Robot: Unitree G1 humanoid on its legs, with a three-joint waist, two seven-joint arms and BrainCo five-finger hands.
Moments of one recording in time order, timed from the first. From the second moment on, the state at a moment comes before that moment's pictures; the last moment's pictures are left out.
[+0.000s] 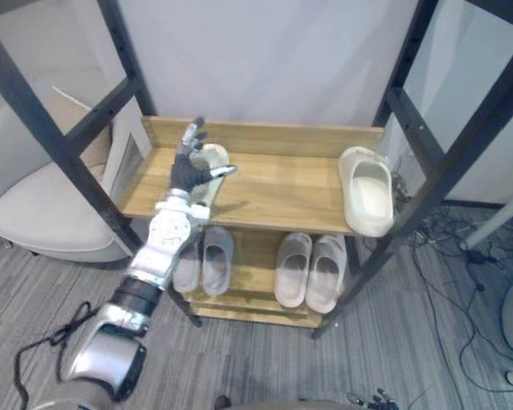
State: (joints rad) left arm -0.61 0.47 -0.23 0.42 -0.14 -0.22 0.26; right arm 0.22 -0.12 -0.19 0.98 0.12 -0.11 -0.06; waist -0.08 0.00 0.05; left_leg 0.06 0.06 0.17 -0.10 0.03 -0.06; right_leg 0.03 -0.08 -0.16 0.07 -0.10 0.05
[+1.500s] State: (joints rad) left arm -0.76 0.73 -0.27 0.59 0.33 -0.15 0.25; right arm 0.25 -0.10 -0.20 0.96 0.12 -0.13 -0.04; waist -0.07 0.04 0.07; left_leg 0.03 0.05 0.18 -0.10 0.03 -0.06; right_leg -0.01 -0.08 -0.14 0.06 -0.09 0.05
